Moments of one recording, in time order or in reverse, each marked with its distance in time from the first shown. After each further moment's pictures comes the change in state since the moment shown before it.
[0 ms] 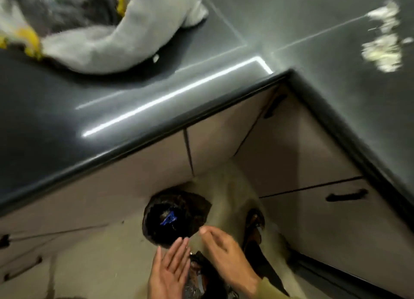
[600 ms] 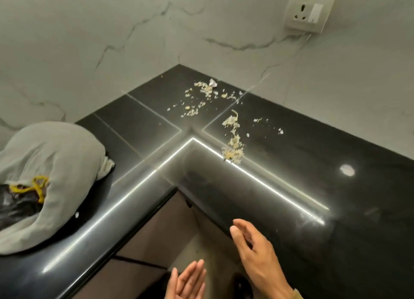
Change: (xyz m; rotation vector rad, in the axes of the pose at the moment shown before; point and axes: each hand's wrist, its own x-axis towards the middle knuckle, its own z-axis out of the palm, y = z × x) left_hand -0.101 -0.003 0.289 0.252 -0.188 -0.043; right_hand -0.106 -0.124 -0.275 0.106 0.656 -0.259
